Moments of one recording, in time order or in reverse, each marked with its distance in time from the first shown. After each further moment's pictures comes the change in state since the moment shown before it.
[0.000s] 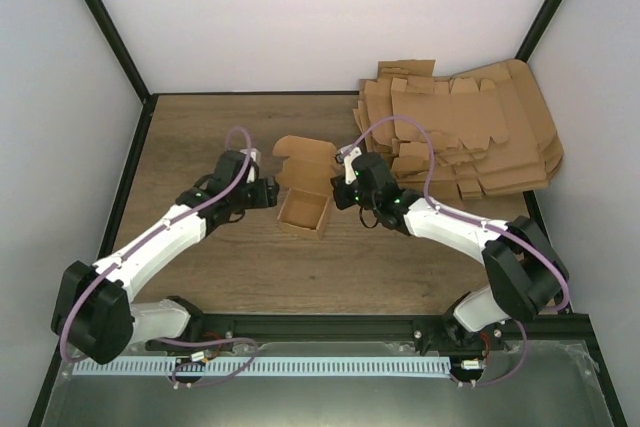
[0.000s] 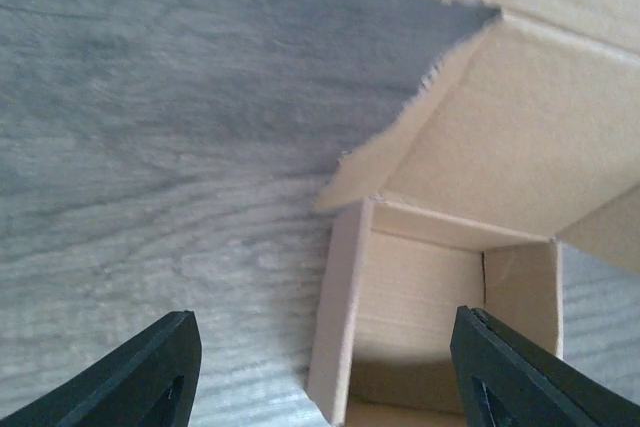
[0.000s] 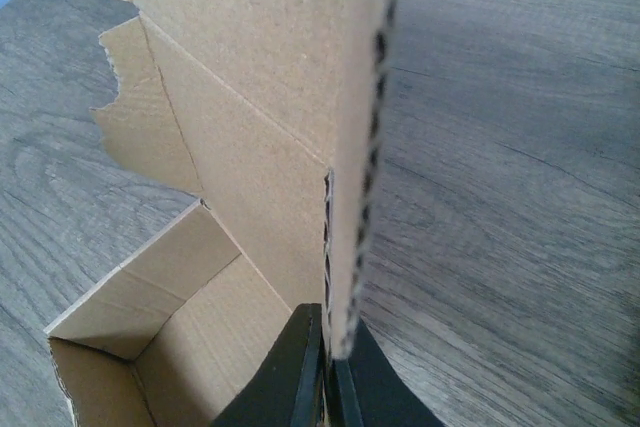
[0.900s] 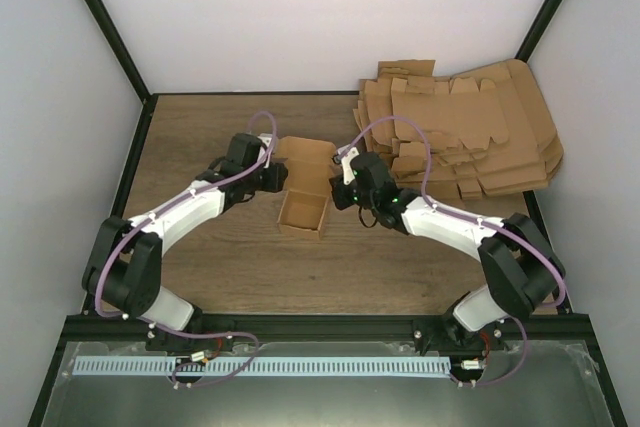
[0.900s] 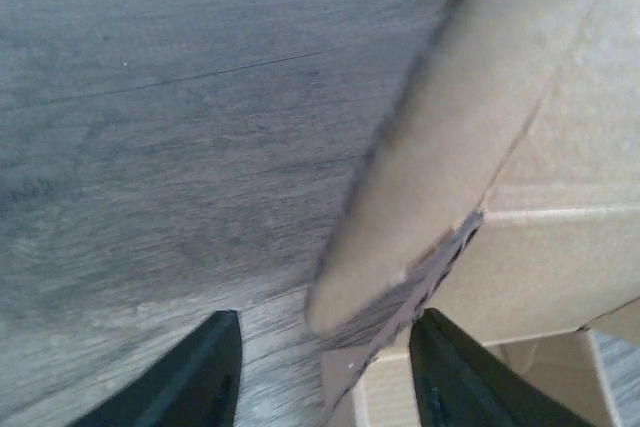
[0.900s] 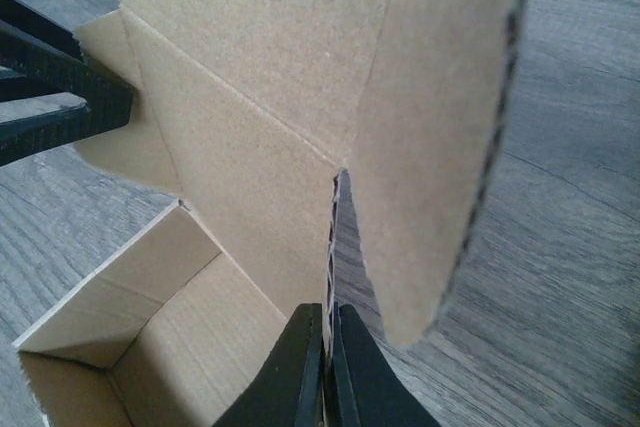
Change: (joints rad) left arm 0.091 0.256 0.103 0.209 0.119 0.242; right arm 0.000 0.016 0.002 0.012 -0.004 -0.049
